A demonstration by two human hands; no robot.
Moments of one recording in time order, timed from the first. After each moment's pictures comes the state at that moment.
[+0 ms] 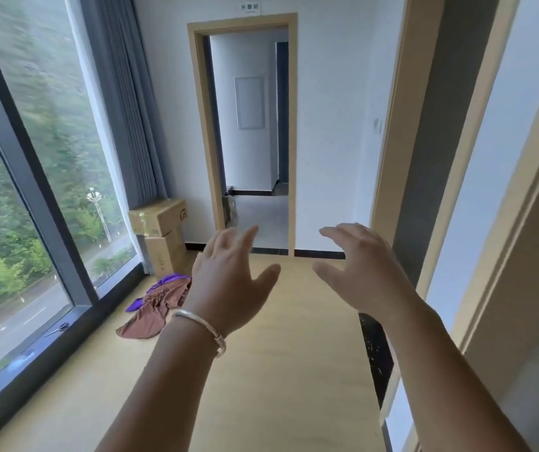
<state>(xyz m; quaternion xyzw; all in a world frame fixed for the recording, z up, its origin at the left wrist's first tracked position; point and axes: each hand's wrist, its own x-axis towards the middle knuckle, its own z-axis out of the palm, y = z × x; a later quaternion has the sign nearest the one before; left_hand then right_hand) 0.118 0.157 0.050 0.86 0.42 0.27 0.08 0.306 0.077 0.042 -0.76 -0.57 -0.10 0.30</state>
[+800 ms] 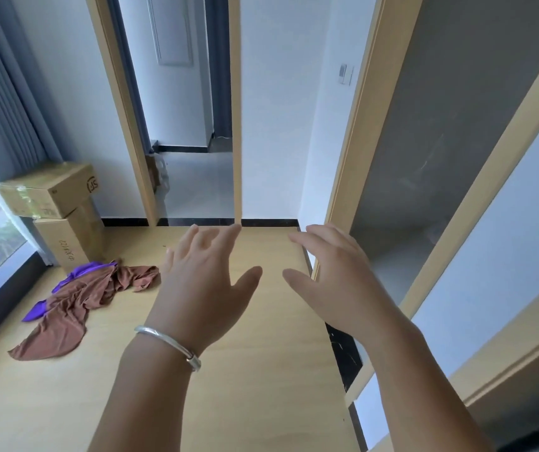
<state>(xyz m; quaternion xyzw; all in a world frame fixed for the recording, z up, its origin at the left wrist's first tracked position) 0.231 0.421 0.006 0.90 0.37 0.19 0.15 0.387 0.314 -0.011 -0.80 -0.52 -0.03 0.28</state>
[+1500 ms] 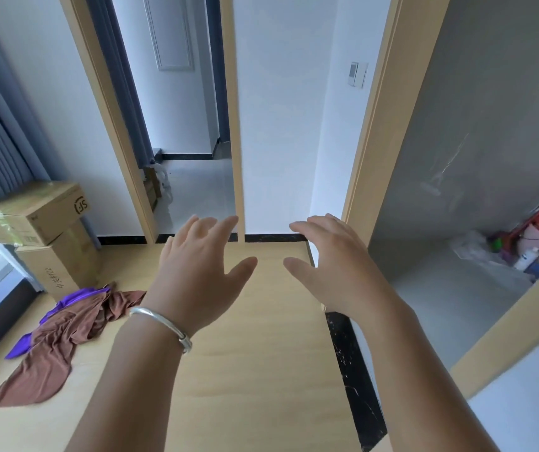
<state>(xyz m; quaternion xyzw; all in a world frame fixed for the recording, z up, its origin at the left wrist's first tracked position) 0.429 0.583 0.007 0.91 0.36 0.19 0.12 0.594 0.472 -0.007 -0.81 -0.52 0.00 0.28</state>
